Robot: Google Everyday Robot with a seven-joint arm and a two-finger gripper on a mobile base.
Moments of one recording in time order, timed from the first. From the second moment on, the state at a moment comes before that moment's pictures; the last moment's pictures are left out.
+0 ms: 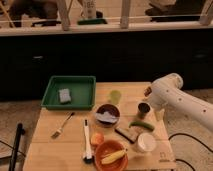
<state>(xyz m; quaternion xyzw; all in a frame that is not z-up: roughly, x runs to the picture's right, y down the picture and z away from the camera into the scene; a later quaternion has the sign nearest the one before) 0.271 0.122 0.809 -0.26 -0.06 -0.22 0.94</state>
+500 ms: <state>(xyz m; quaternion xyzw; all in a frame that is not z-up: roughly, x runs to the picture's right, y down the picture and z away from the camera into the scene) 0.256 0.114 0.820 -0.28 -0.10 -0.24 0.93</state>
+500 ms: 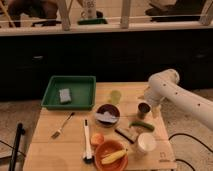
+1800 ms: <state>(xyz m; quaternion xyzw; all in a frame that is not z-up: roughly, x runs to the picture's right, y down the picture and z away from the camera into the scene) 0.263 0.128 0.846 -0.33 -0.13 -0.29 0.89</state>
